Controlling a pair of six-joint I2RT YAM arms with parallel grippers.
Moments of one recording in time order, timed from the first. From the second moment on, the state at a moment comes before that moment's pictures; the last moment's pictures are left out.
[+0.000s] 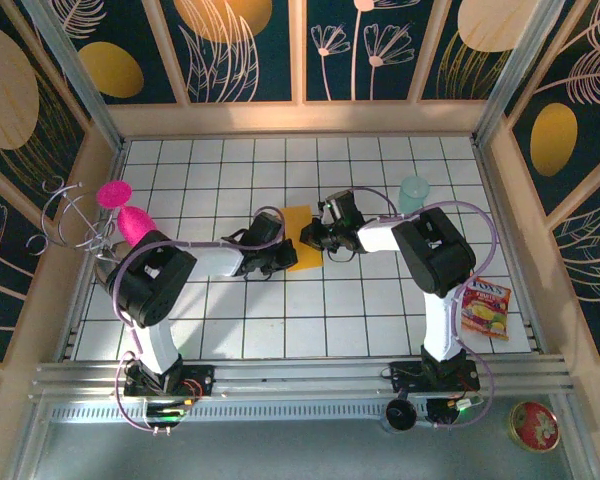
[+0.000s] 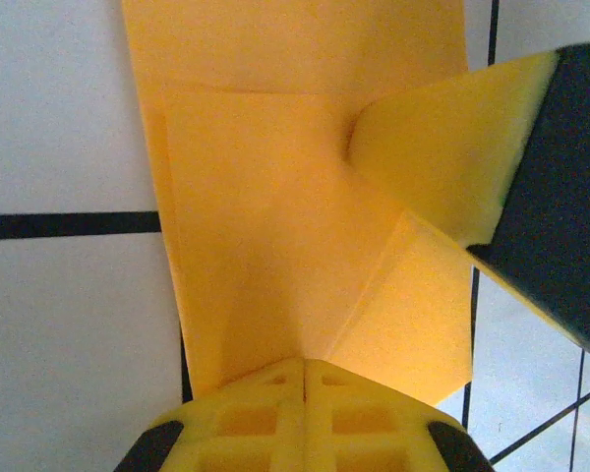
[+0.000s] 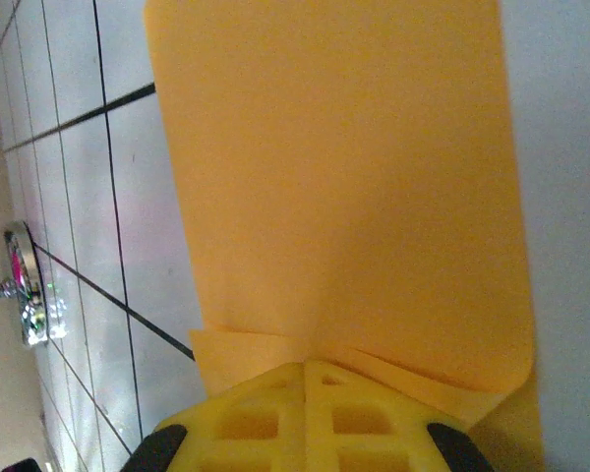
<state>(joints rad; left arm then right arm) -0.65 1.82 0.85 0.05 0.23 -0.88 0.55 2.00 1.03 0.16 -0.50 0.81</state>
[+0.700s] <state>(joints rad) -0.65 1.80 0.81 0.10 0.23 -0.90 0.49 2.02 1.07 0.08 -0.54 0.76</state>
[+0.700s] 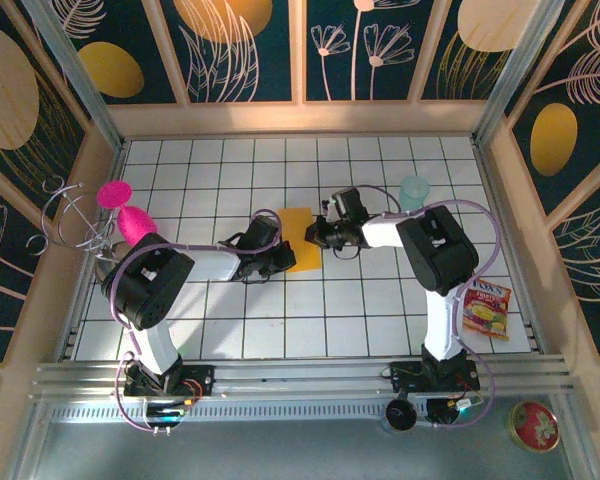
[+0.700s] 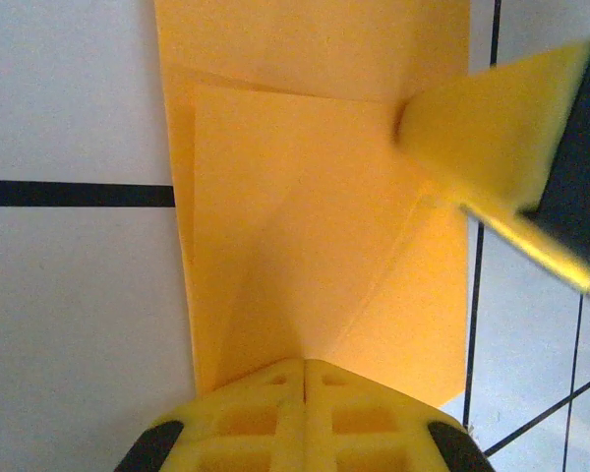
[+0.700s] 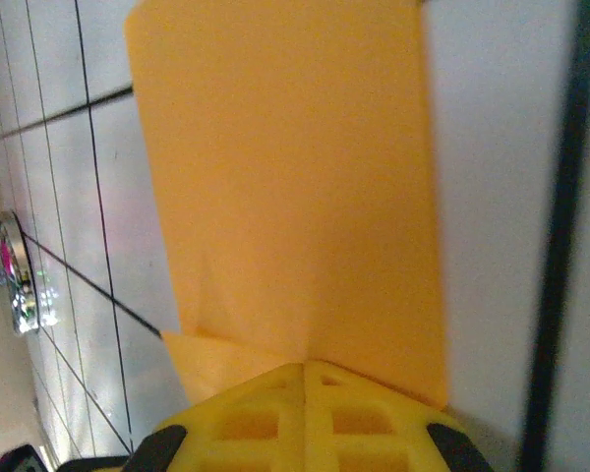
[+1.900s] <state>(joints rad) -0.57 1.85 0.90 0.13 0.25 -0.91 0.52 1.82 0.85 0.18 -0.52 1.01</state>
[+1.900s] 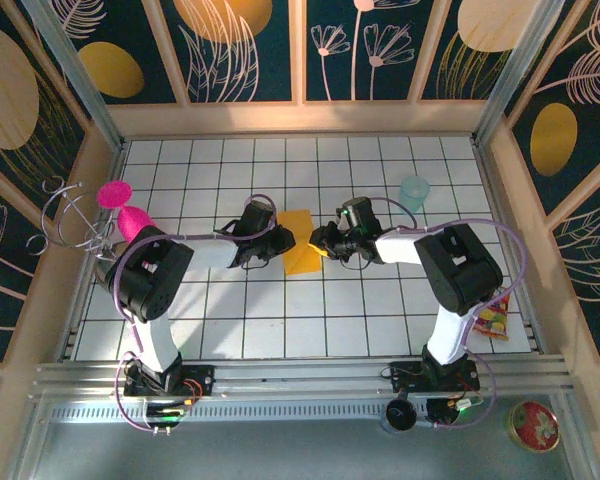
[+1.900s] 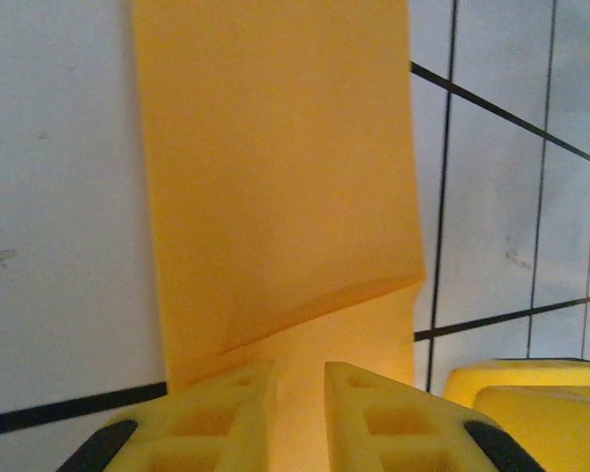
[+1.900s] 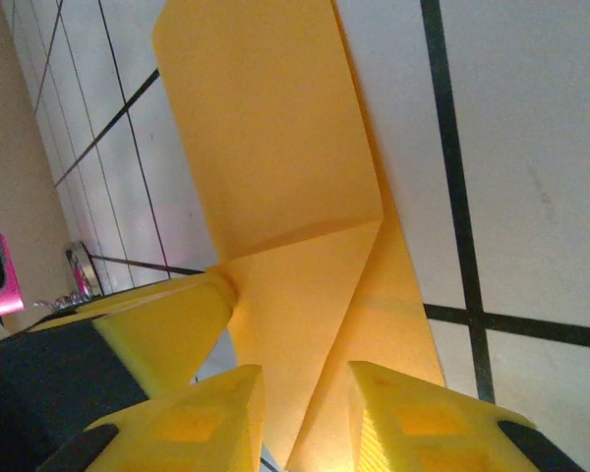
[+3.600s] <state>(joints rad) -0.56 1.85 0.84 0.22 0.24 -0.95 0.56 1.95 0.95 0.23 -0.54 1.04</state>
